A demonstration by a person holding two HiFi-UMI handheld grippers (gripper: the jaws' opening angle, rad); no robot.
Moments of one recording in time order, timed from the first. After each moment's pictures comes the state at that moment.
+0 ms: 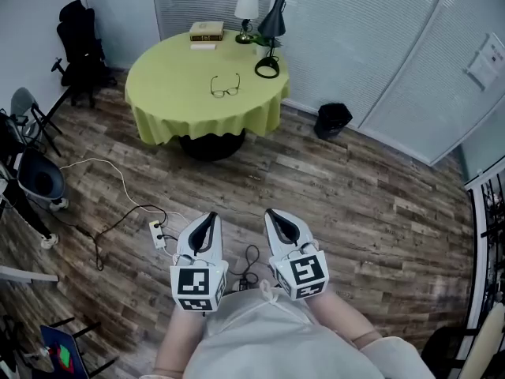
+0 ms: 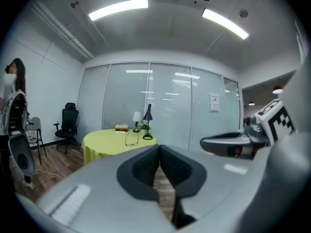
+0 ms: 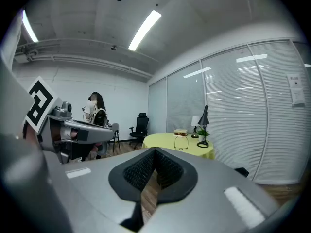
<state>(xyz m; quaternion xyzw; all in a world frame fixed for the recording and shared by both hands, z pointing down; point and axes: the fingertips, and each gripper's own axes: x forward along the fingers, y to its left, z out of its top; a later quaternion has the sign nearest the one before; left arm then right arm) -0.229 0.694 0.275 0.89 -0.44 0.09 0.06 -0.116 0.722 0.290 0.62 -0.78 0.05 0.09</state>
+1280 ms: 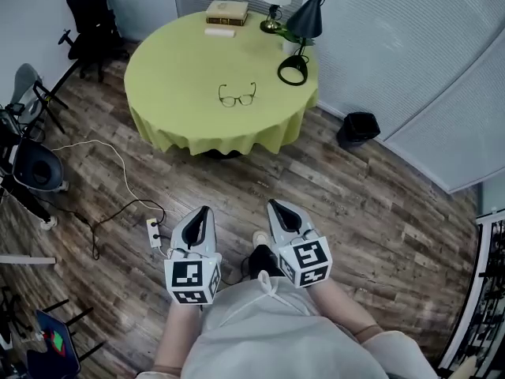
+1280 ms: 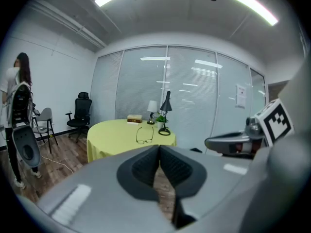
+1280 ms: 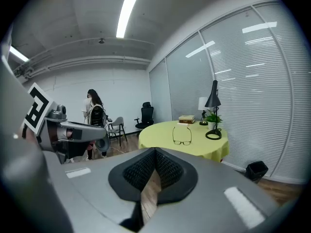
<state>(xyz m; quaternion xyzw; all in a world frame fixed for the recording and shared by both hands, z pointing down) -0.158 0.451 0.328 0.84 -0.52 0.13 0.12 -0.017 0.459 0.350 0.55 -0.82 0.13 0.12</state>
